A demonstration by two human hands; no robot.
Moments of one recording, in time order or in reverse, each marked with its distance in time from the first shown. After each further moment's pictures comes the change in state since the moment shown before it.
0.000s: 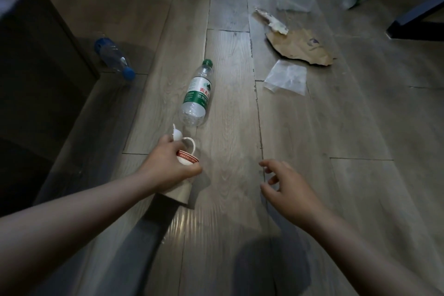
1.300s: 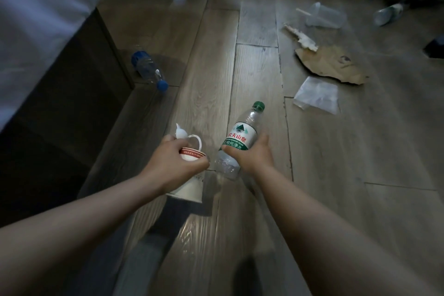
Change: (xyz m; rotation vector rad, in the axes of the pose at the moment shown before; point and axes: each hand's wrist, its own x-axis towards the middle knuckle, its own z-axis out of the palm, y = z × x) left_hand -0.013 -0.004 -0.059 -0.142 0.145 -0.047; right_hand 0.123 -0.096 0.061 0.414 0.179 0.364
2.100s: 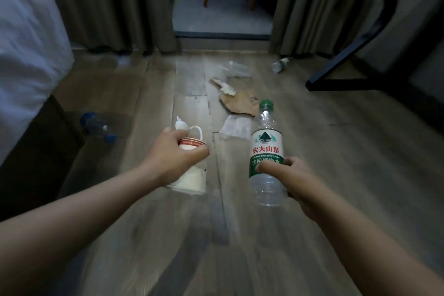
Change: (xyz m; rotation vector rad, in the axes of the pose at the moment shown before) left_hand -0.062 0.192 -0.017 -0.099 0.033 0.301; right_hand -0.175 -0.003 -0.258 0.316 0.063 0.020
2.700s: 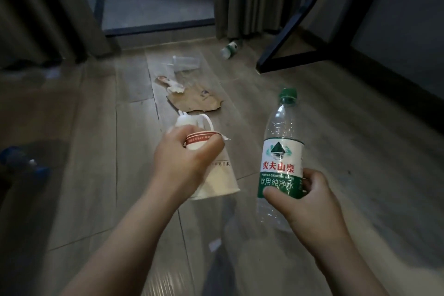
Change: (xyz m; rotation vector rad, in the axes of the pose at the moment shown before) left_hand -0.002 0.138 0.094 -0.291 -0.027 0.069; right_hand -0.035 0.038 -0.101 0.087 0.451 -0.082
